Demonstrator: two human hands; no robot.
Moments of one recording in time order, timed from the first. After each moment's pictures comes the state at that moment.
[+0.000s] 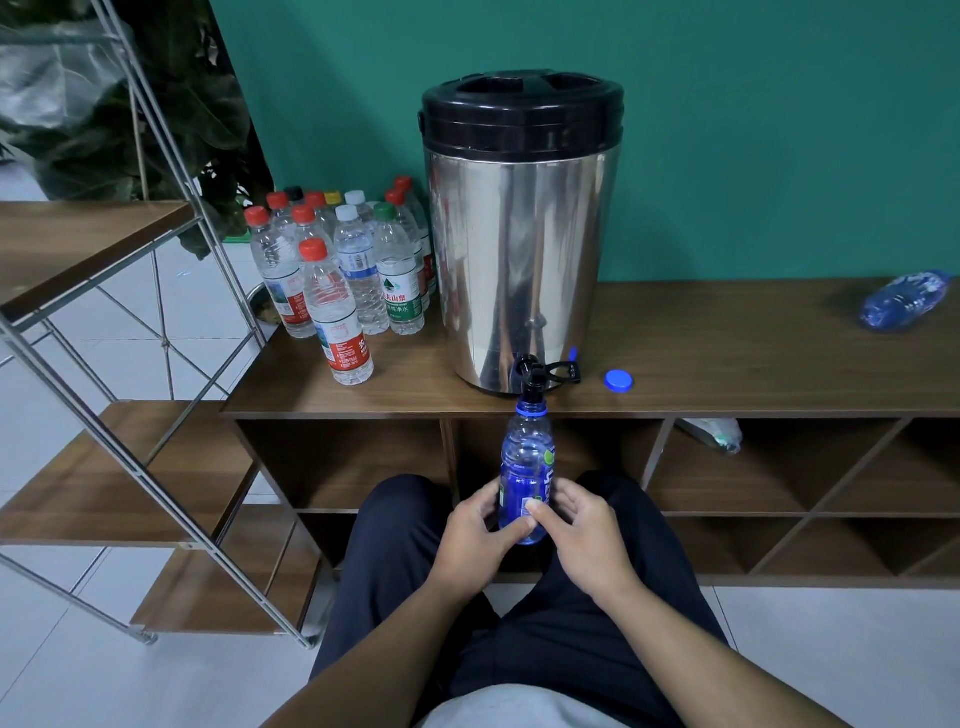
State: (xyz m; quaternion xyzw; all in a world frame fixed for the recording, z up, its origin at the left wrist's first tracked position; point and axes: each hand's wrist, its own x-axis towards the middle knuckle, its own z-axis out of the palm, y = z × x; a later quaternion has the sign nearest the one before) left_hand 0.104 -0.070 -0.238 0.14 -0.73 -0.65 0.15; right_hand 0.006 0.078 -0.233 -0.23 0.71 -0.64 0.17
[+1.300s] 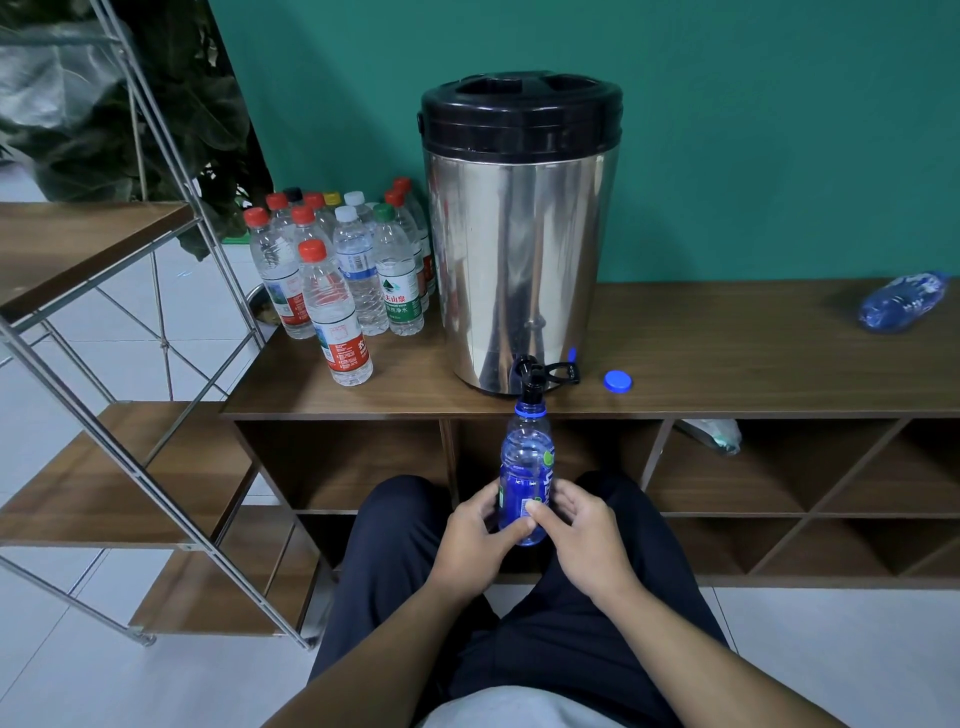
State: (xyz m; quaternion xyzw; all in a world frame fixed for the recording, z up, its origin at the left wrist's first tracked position) left_hand 0.104 -0.070 -0.240 0.14 -0.74 -0.64 0.14; right_hand 0.008 0.077 -0.229 -0.23 0.72 -0.64 0.17
